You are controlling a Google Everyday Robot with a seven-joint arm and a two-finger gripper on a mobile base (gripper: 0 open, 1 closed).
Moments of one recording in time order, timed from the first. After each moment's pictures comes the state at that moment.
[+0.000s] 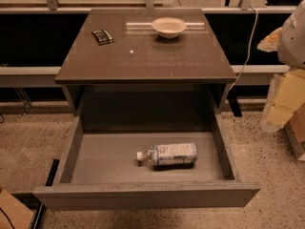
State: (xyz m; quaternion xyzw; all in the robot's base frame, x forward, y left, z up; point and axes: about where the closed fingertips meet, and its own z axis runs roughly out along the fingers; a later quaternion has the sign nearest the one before) arm 0.438 -0.217 0.977 -0.60 0.78 -0.03 0.16
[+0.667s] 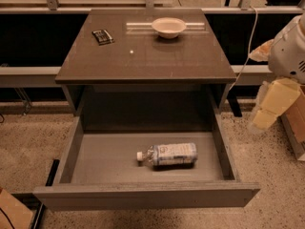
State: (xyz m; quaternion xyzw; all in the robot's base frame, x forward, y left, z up) arm 0.454 -0.208 0.949 -0.59 0.78 0.01 0.19
